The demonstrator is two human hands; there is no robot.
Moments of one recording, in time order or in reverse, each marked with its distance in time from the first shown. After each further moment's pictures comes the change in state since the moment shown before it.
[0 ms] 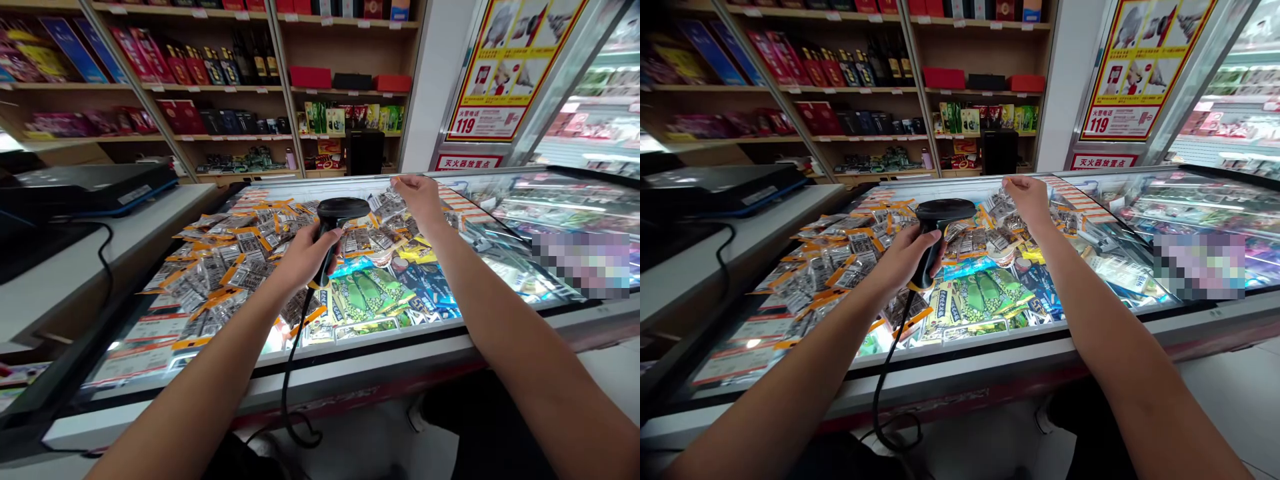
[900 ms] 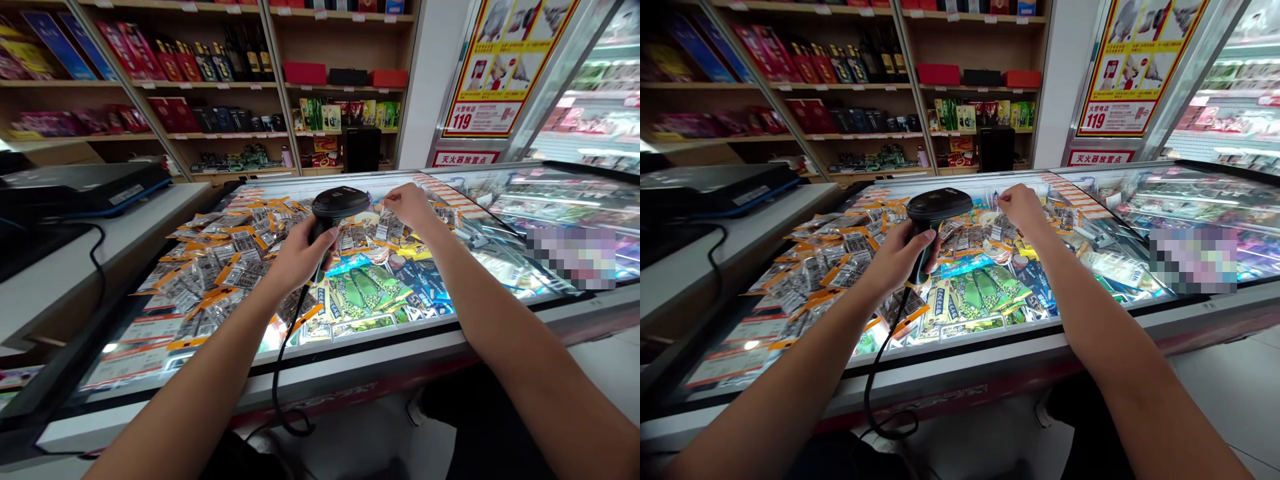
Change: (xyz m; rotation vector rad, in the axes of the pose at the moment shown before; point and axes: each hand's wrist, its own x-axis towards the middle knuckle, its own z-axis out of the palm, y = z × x) left_hand -0.005 0.009 0.003 0.111 0.007 0.100; right_hand -0.010 -0.004 -0.008 -0.662 -0.270 -0.021
